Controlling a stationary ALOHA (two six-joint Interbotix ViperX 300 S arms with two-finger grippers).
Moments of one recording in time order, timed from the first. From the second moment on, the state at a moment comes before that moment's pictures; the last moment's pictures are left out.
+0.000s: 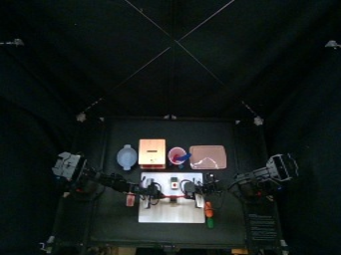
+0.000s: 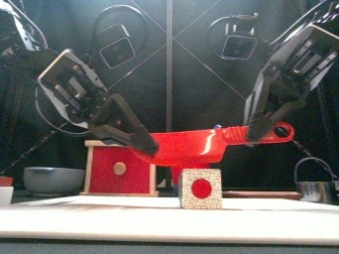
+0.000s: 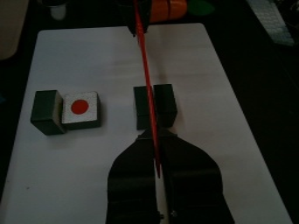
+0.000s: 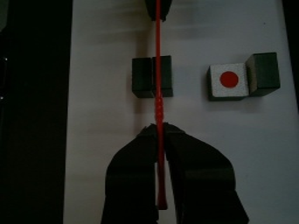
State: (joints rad) left arm -0.21 0.12 0.85 -0.19 -0.48 0.10; right arm 0.17 -0.15 0.84 -0.08 0.07 0.30
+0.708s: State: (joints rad) left arm -0.23 0.13 0.82 -0.30 -0.40 0.23; right arm 0.19 -0.11 0.82 -0.07 0.11 0.30
